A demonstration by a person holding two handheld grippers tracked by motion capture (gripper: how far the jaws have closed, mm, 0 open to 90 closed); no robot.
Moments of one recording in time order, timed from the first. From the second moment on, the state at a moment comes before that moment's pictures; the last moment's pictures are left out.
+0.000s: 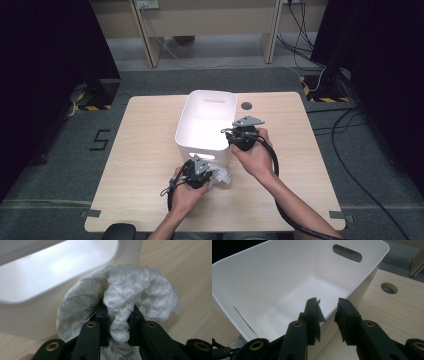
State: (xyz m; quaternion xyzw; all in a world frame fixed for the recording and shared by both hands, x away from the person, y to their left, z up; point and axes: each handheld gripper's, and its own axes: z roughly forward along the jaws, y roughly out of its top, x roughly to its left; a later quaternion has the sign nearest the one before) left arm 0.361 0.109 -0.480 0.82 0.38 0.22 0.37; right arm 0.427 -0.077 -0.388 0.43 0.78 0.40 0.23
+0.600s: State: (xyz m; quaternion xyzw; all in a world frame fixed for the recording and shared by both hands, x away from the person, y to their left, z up) left arm 0.361 0.103 -0.473 0.81 0.38 0.22 0.39; right arm 0.428 -0.078 -0.388 0.43 0.78 0.40 0.22
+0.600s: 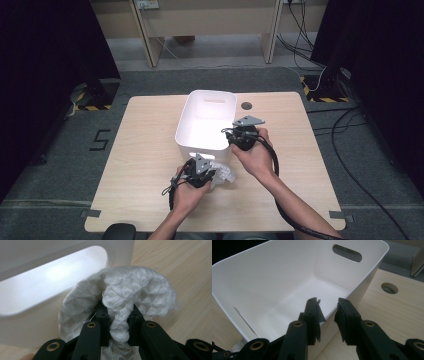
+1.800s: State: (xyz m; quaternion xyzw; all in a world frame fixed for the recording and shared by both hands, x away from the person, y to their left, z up) left arm 0.356 0.096 -0.446 0.80 0.36 0.22 0.42; right arm 0.428 -0.078 -0.388 0.43 0.78 0.40 0.23
